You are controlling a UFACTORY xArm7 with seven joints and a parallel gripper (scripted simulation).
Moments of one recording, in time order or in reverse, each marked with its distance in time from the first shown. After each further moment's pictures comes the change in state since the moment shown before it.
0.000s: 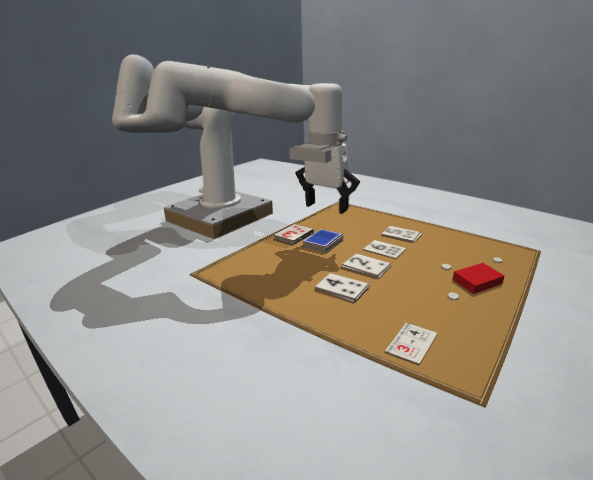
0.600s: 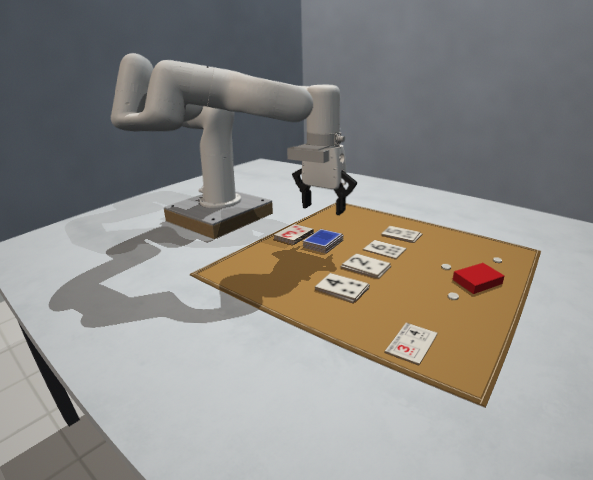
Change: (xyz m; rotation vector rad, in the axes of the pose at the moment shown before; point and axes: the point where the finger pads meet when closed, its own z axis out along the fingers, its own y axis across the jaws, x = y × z) arm 0.007 0.005 0.003 0.002 0.033 -0.024
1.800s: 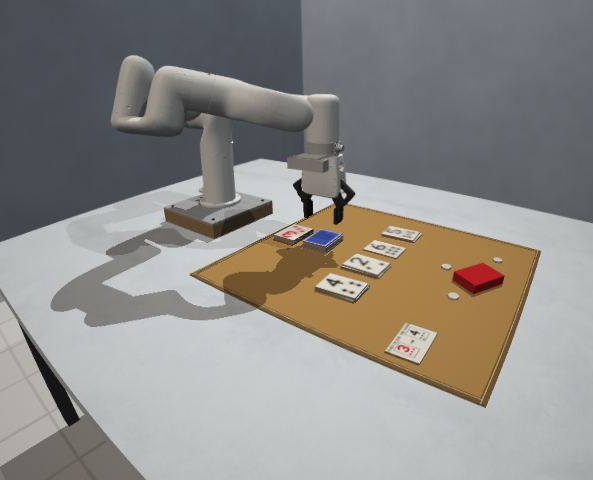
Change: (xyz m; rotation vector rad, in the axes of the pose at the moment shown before) arm 0.001 0.001 0.021 0.001 0.003 0.002
